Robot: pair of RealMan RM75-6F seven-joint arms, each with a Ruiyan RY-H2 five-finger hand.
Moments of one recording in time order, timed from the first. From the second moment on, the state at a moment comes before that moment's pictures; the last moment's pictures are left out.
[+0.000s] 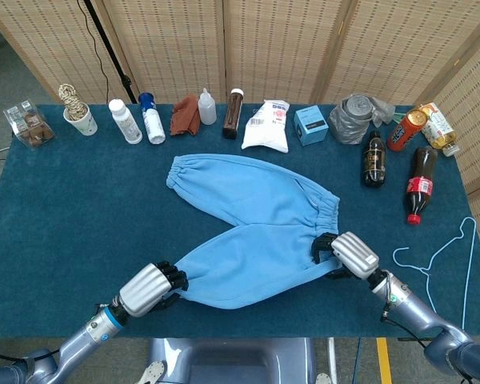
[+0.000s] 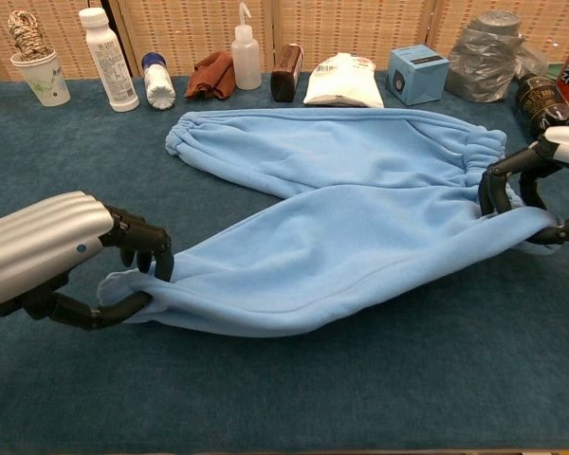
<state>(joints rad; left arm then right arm) -0.47 -1.61 0.10 -1.28 1.88 1.32 -0.09 0.57 -1.50 -0.13 -0.98 -1.78 1.34 0.75</state>
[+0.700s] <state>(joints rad) -0.56 -1.52 -0.12 -1.42 1.60 1.19 -0.05 0.69 -1.39 -0.02 -1.17 -1.68 1.19 0.79</state>
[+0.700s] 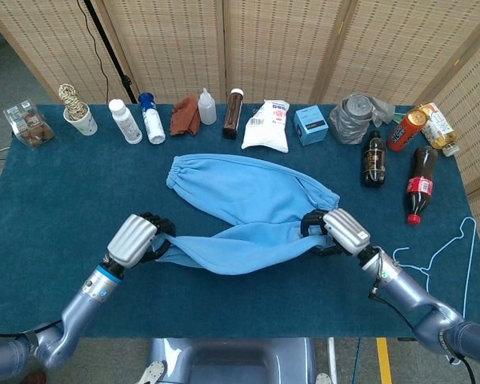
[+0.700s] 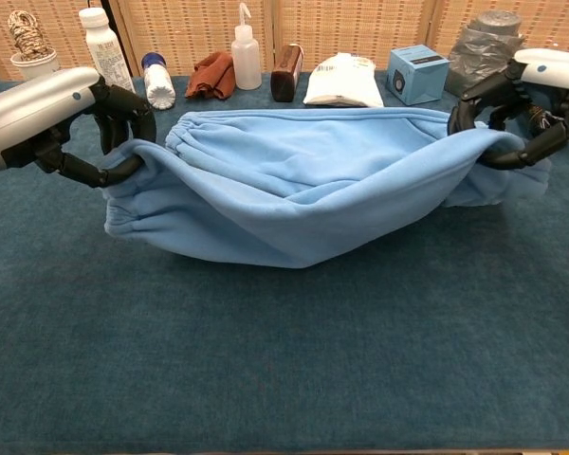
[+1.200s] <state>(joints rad) -0.70 -1.51 -0.27 -1.35 1.36 1.00 0.10 0.83 -1.43 0.10 -1.07 -1.53 0.95 0.80</state>
